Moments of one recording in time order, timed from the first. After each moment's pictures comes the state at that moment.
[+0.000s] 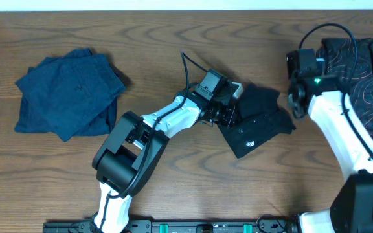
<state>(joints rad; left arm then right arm) -0.65 2.08 1.30 -0.26 0.59 -0.33 0.12 1.61 1.21 -0.88 0.48 0.17</state>
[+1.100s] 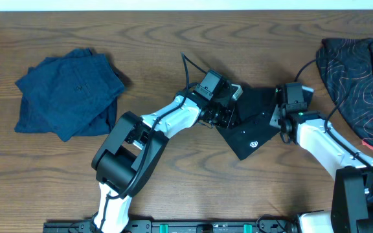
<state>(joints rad) -0.65 2.07 1.30 -0.31 0.60 -0.33 0.14 1.58 0.80 -0.35 0.39 0.48</state>
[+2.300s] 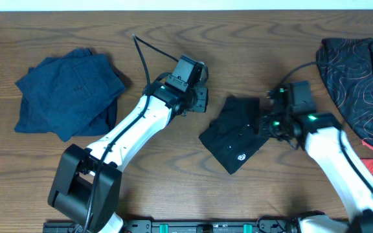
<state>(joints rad) -0.55 1.75 1.26 -0.54 0.12 -0.38 0.20 1.42 0.87 -0.66 -0.28 0.35</state>
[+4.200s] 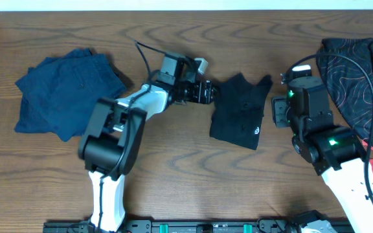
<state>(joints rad) -0.39 2.15 1.26 0.04 0.75 -0.30 0.30 1.11 1.01 -0.70 0.32 0.07</state>
